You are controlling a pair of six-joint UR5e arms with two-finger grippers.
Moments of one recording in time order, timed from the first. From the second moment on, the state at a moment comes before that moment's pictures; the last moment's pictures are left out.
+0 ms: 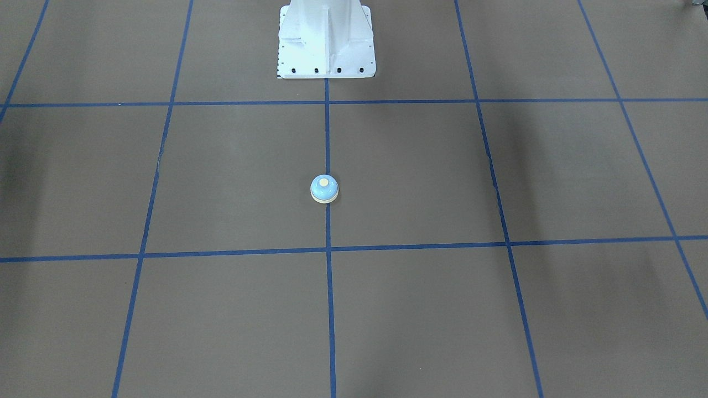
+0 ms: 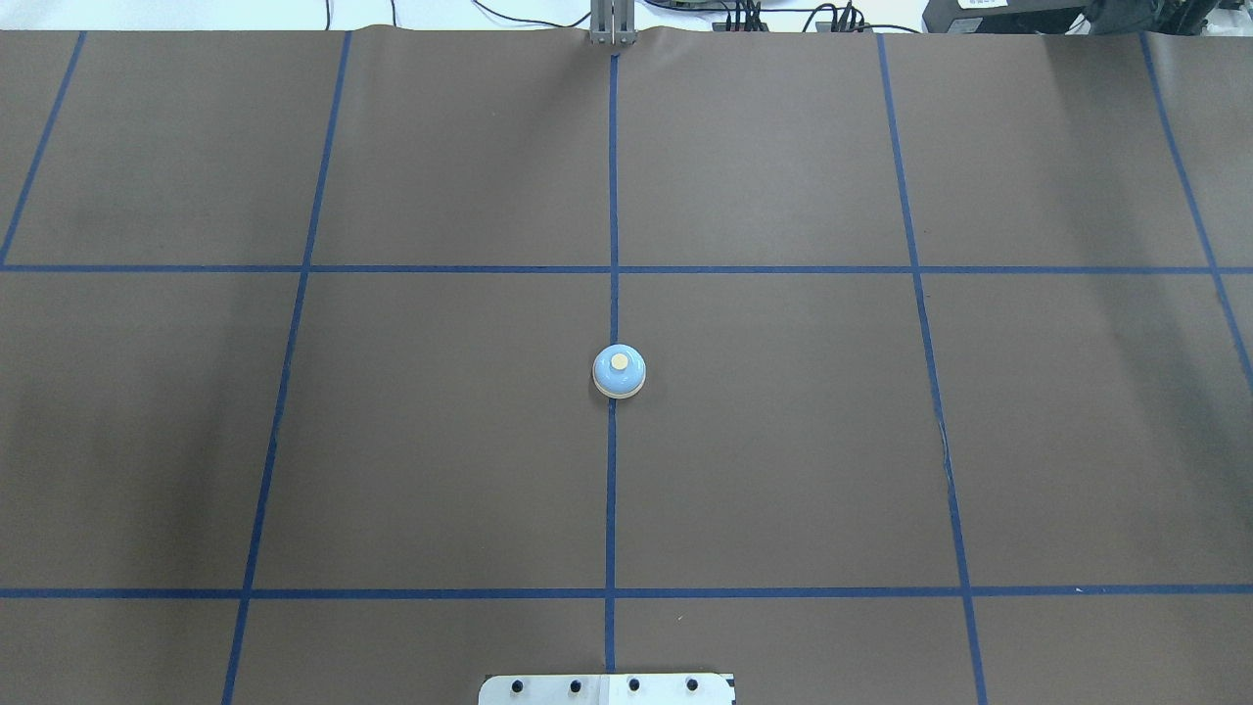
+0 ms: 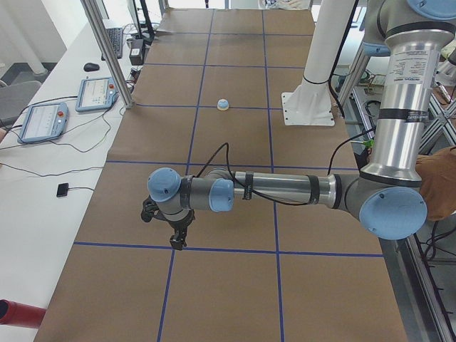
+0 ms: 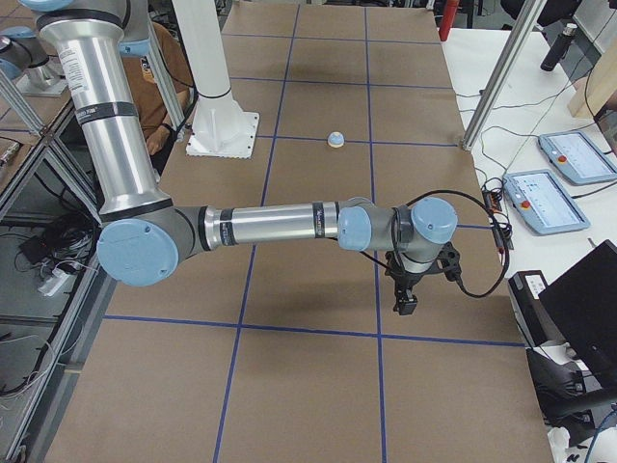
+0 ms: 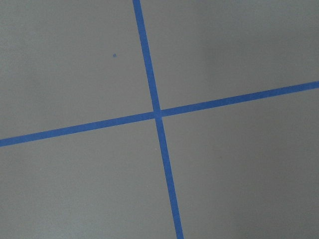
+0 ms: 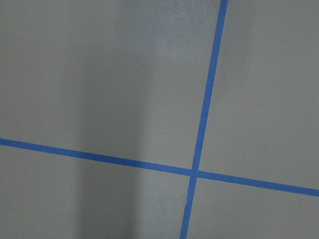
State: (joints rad) left arm -1.52 -1.66 -1.52 -1.56 -2.39 0.12; right arm 1.53 -1.33 1.45 -1.68 2.36 -0.12
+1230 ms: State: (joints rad) left arm -1.52 -1.65 -1.55 -1.57 -2.38 0.11; right arm 1.54 -1.51 1.71 -1.72 2.33 -0.11
